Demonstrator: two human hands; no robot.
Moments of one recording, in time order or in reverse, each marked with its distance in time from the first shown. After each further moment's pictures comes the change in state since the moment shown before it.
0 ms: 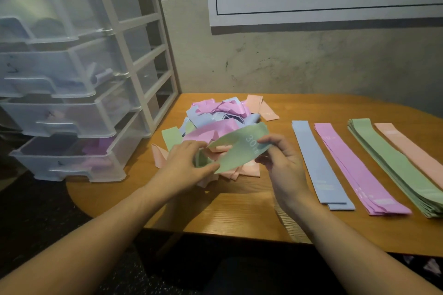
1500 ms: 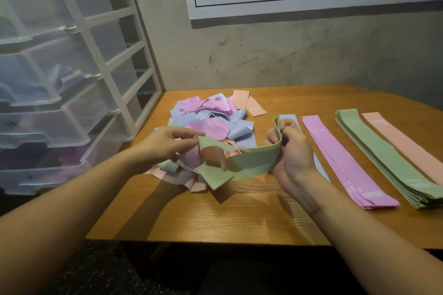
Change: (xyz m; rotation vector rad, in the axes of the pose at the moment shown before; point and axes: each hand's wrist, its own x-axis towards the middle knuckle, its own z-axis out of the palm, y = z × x) left_hand 0.048 0.007 -0.033 -0.399 -0.241 -0.039; right_hand 0.033 -0.027 -0.025 0.361 0.165 0.199
